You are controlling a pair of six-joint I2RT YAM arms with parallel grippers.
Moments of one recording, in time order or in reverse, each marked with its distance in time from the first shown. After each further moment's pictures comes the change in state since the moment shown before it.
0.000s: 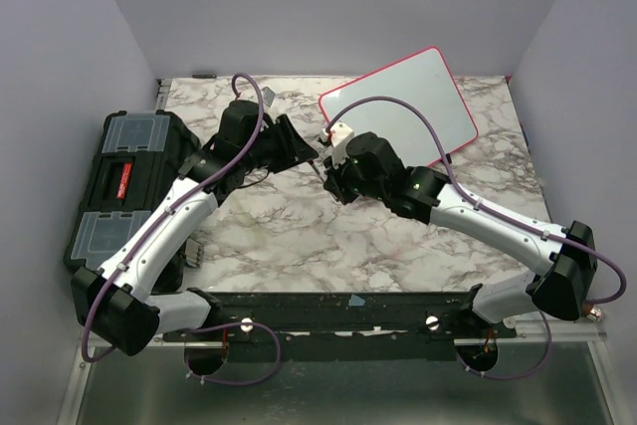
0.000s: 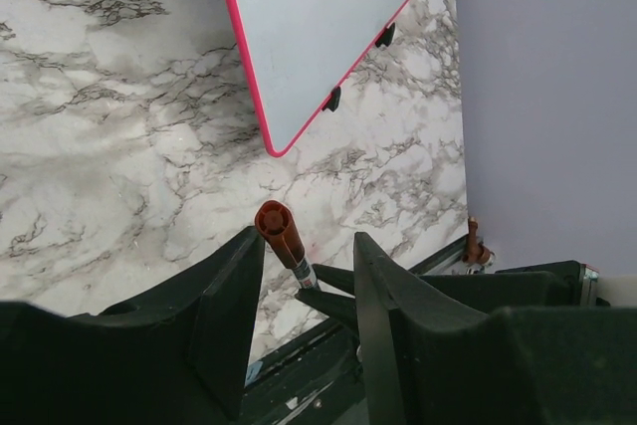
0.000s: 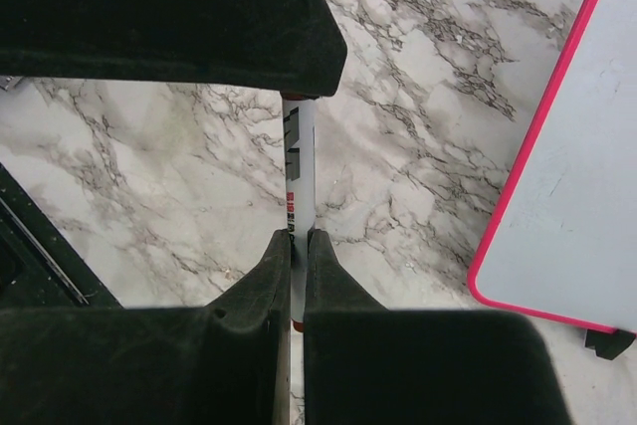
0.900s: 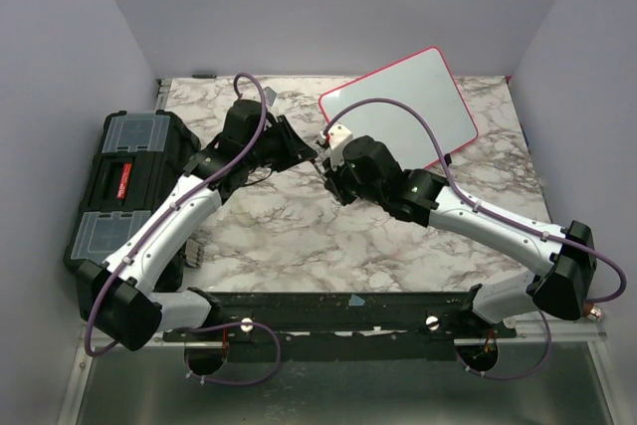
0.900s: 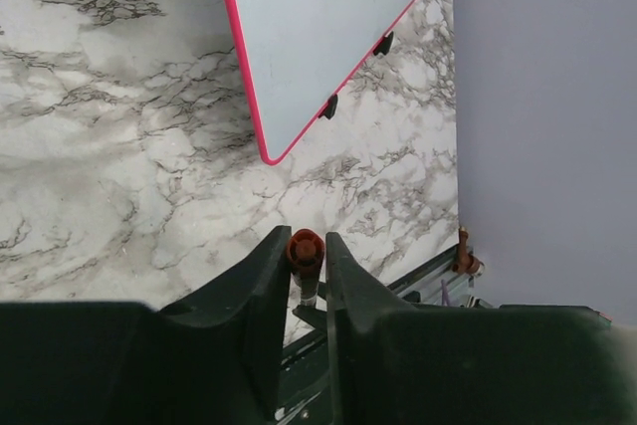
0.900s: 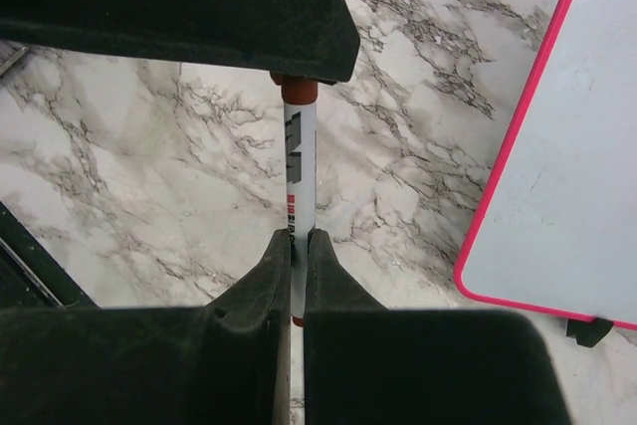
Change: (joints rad) left arm -0.005 0.028 -0.002 0.030 -0.013 -0.038; right arm 0.030 0.000 0.000 0.000 0.076 -0.010
